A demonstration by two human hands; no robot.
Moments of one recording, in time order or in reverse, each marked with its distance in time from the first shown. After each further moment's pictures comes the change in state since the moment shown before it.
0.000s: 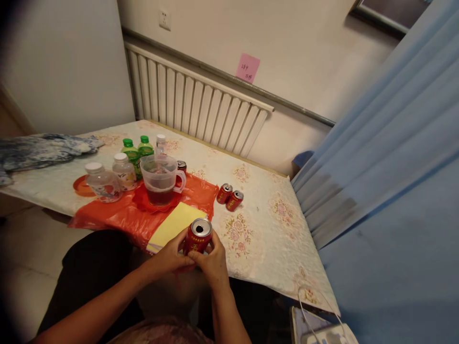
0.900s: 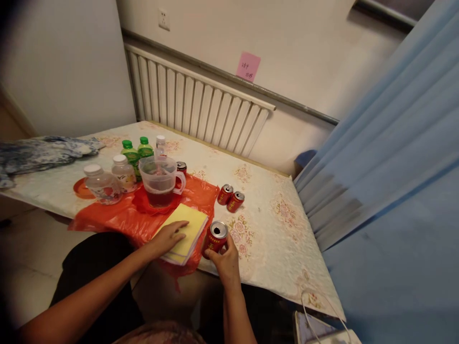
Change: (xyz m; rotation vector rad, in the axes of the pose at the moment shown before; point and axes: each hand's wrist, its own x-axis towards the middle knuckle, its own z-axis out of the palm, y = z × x) left_hand 0.035 -0.055 -0.065 0.662 0.149 -0.022; right_hand 0.014 0.017 -0.040 -0.108 0.185 -0.034
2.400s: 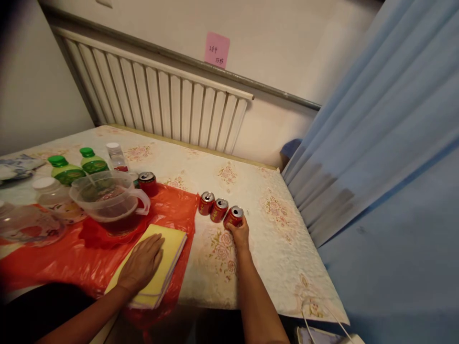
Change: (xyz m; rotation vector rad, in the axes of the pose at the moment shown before) left_hand 0.040 -0.055 0.037 0.775 0.185 0.229; right_hand 0.202 0.105 -0.099 0.051 0.259 -0.153
